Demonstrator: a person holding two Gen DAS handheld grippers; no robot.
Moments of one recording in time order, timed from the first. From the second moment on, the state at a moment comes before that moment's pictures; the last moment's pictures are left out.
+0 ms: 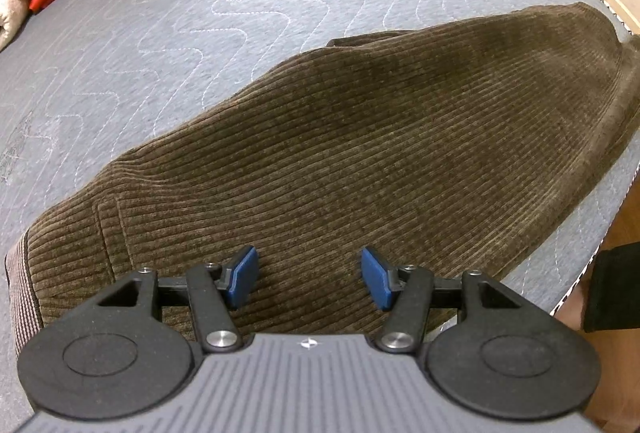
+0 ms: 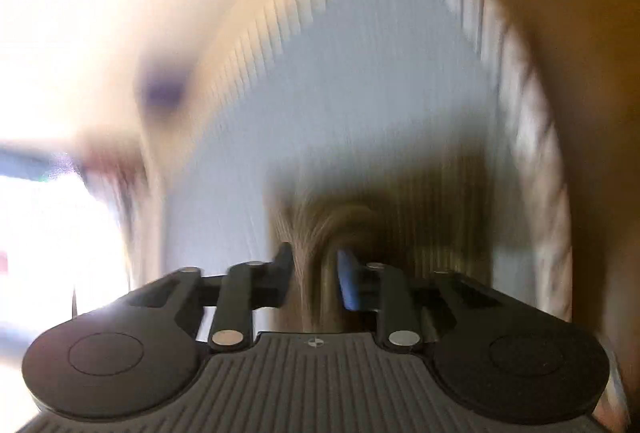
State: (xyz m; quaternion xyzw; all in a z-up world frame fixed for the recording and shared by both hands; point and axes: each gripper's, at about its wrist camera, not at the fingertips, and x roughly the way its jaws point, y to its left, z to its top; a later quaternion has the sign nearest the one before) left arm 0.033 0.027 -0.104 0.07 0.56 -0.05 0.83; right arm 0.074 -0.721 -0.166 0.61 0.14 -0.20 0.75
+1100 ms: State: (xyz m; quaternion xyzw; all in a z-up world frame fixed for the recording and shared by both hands) left arm 0.036 0.019 -0.103 0.07 0.55 -0.06 0.83; right arm 0.132 -0.712 -0.172 0.41 0.34 -0.31 0.79
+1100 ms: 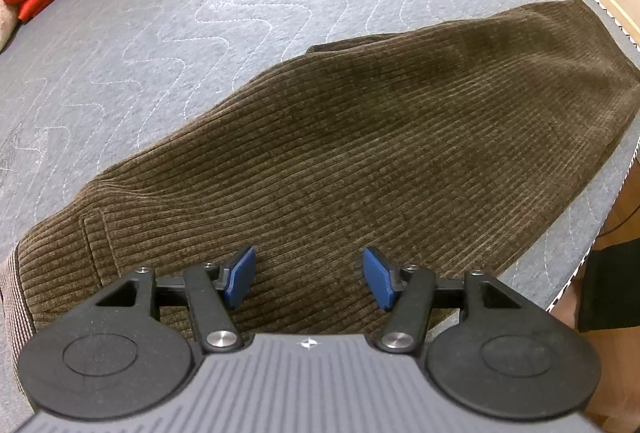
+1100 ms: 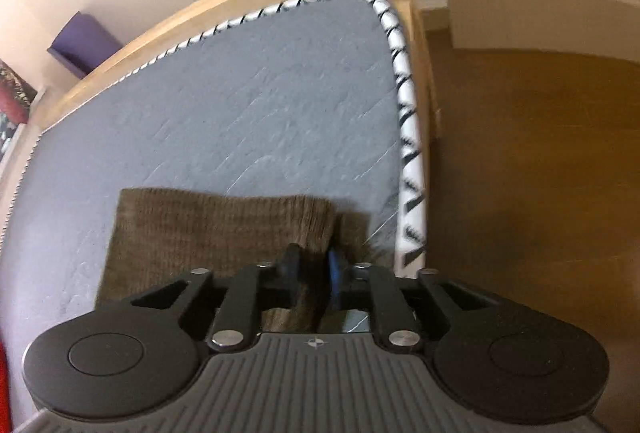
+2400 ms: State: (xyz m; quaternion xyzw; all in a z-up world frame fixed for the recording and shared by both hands) left arm 0.036 0.021 -0.098 0.07 0.55 -0.06 0.83; right arm 0.107 -0.730 -0.152 0.36 0.28 -0.43 0.78
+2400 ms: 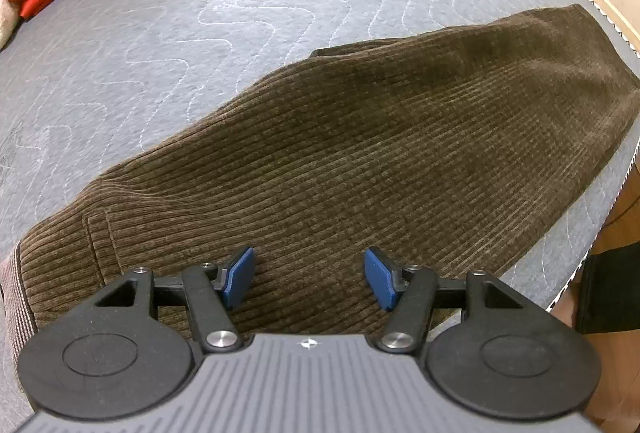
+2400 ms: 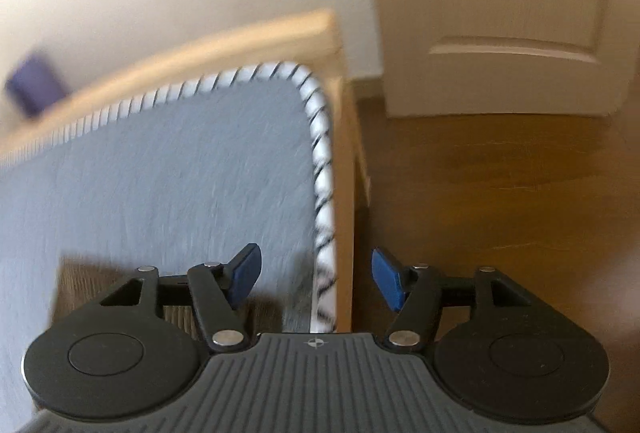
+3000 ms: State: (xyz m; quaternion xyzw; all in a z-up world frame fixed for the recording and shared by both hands) left arm 0.036 0.020 -0.097 0.06 0.55 -0.07 0.83; right arm 0.131 -0.724 -0.181 0.43 0.32 -0.29 0.79
